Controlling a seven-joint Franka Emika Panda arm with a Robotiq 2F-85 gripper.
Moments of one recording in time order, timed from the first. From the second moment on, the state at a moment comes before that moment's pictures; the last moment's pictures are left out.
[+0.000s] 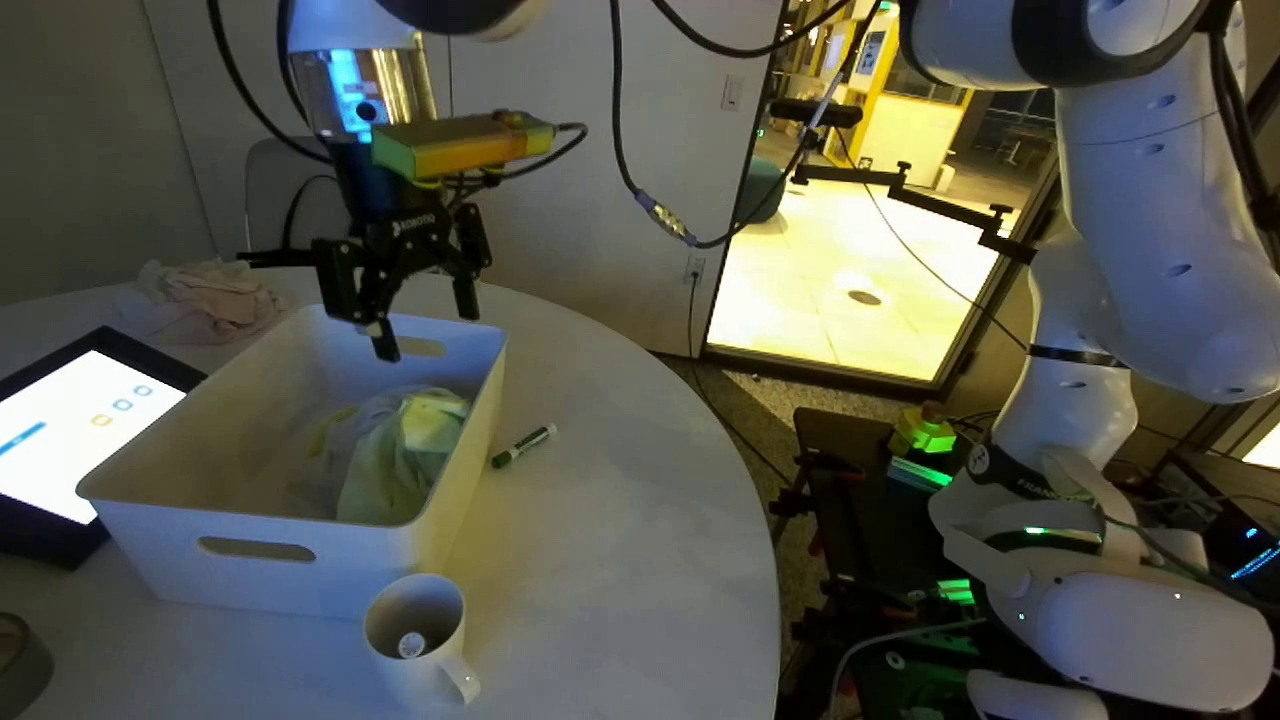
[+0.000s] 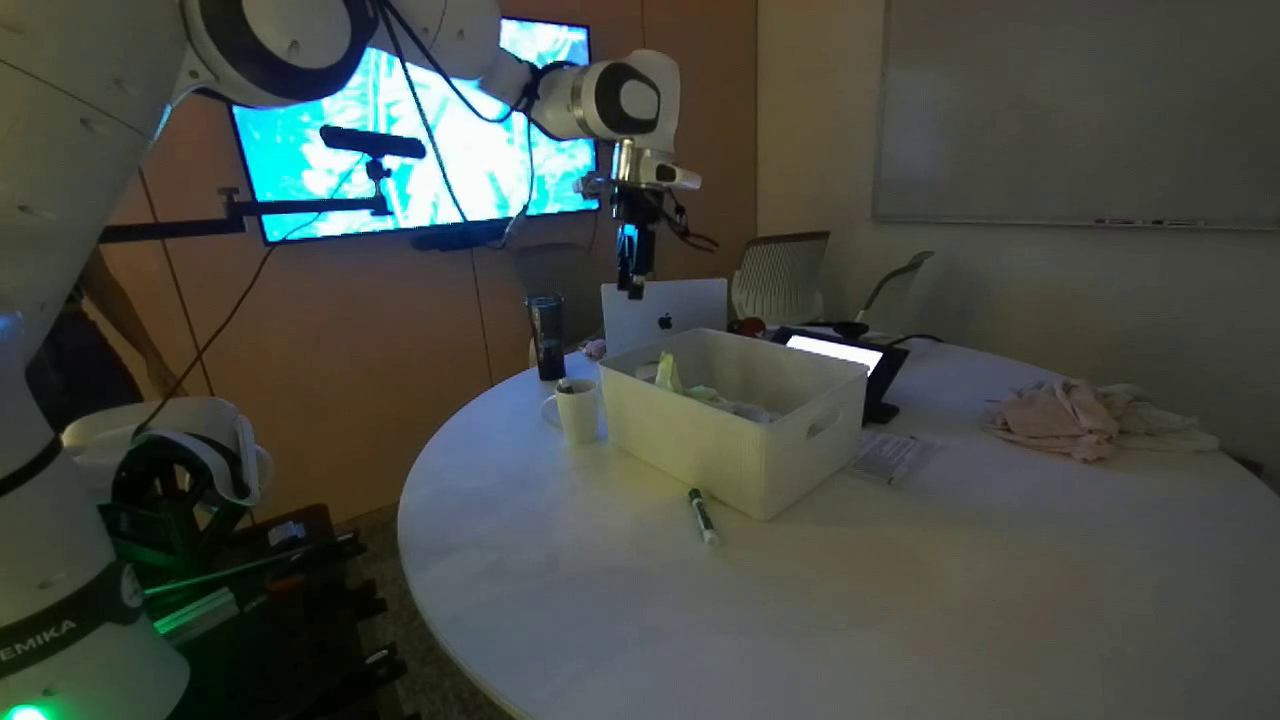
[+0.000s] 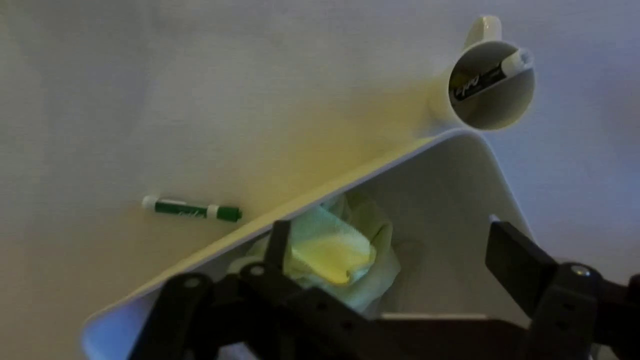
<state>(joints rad) 0.14 0.61 0.11 -1.24 -0.01 1.69 0.59</state>
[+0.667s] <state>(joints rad) 0.13 0.49 0.10 -1.77 0.30 2.05 0.53</state>
